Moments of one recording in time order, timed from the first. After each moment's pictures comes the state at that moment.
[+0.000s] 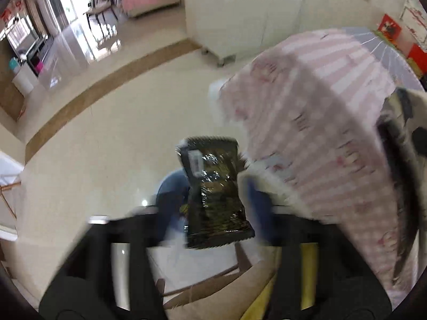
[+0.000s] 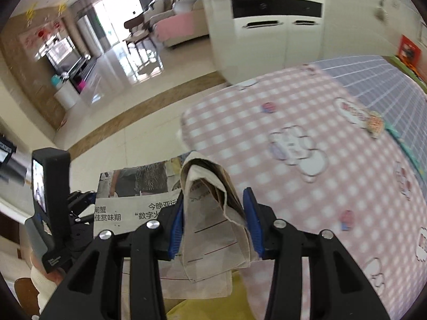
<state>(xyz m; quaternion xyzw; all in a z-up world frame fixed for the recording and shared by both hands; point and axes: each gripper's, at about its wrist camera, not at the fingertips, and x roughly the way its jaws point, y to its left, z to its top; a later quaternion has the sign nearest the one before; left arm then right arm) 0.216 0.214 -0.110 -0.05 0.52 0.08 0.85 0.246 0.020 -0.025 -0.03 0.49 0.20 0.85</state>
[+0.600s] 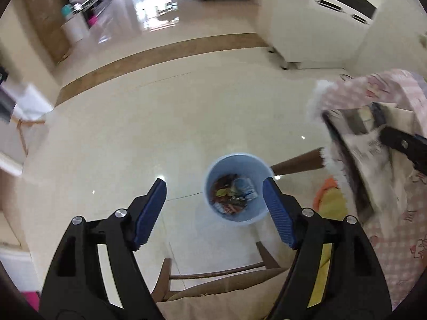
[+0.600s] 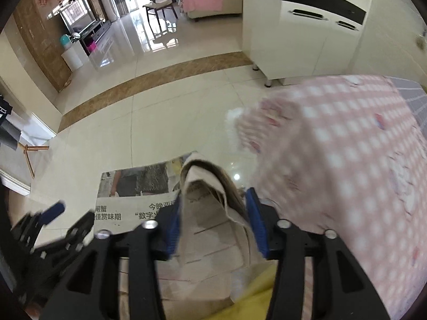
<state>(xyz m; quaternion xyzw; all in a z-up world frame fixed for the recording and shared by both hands) 0.145 0.330 -0.135 -0.14 0.52 0.23 0.81 0.264 0.167 -0.097 -0.11 0.51 0.24 0.82</state>
